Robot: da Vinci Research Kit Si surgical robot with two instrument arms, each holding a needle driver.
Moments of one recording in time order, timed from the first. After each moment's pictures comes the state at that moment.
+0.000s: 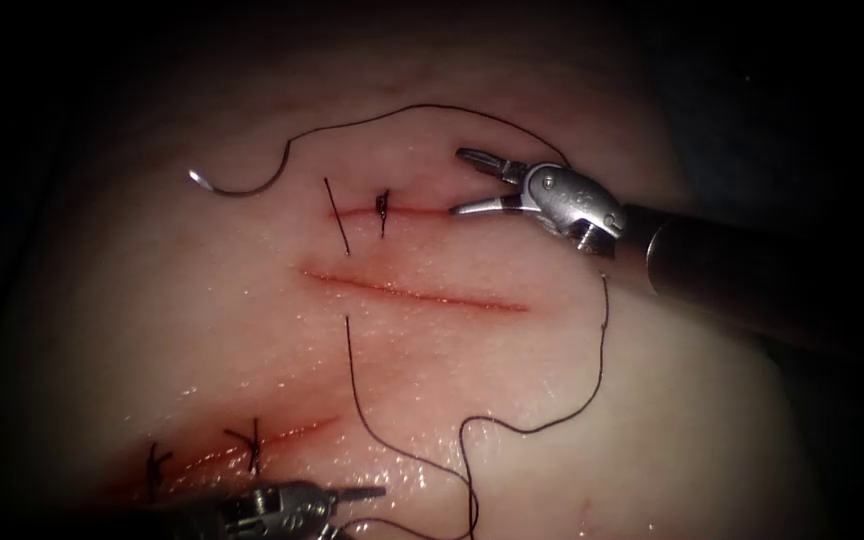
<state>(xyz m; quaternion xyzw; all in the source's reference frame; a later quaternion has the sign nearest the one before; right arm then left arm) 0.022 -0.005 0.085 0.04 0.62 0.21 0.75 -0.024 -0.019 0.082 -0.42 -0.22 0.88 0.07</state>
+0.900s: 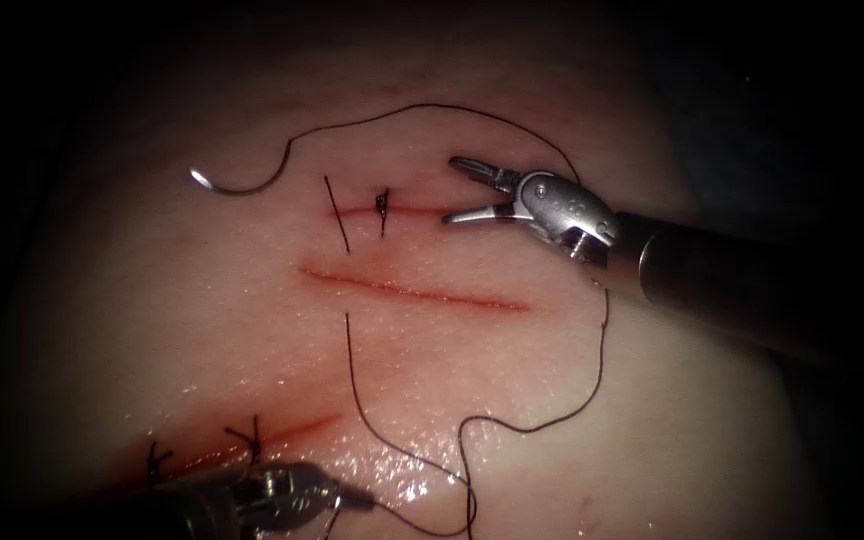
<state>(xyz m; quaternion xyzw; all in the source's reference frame) 0.022 -0.006 0.085 0.06 0.62 0.22 0.75 -0.022 -0.016 0.082 -0.37 -0.15 0.91 0.08</state>
